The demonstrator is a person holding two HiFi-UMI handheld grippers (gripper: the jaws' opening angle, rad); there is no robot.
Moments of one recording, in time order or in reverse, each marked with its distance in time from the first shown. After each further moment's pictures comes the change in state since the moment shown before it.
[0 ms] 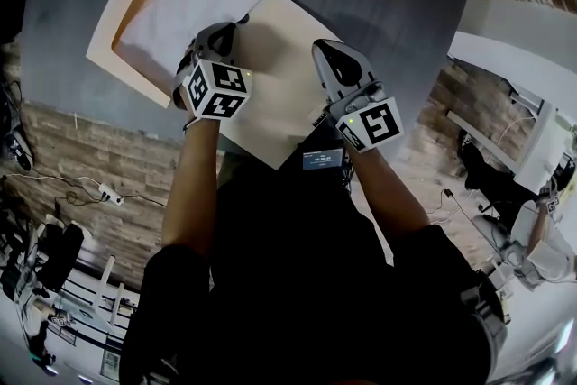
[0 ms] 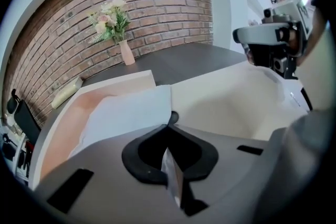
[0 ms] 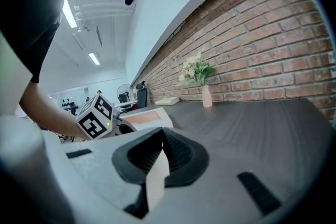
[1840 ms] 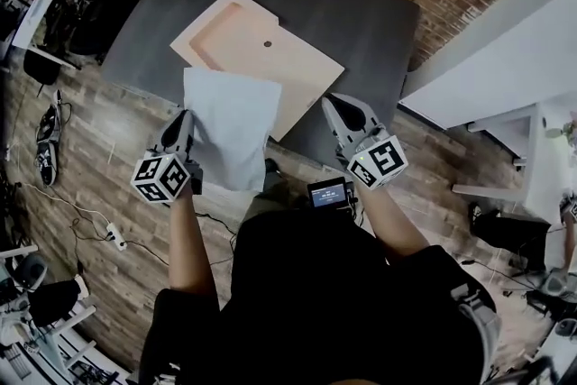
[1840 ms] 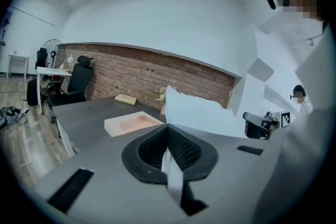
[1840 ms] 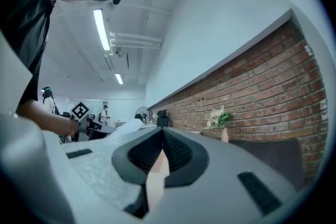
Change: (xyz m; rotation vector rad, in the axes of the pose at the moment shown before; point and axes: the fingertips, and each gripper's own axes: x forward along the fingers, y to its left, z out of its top) left arm -0.435 -0.082 -0.069 -0.702 -0.624 0.189; right arm -0.269 0.179 0.111 -0.133 -0.294 0.157
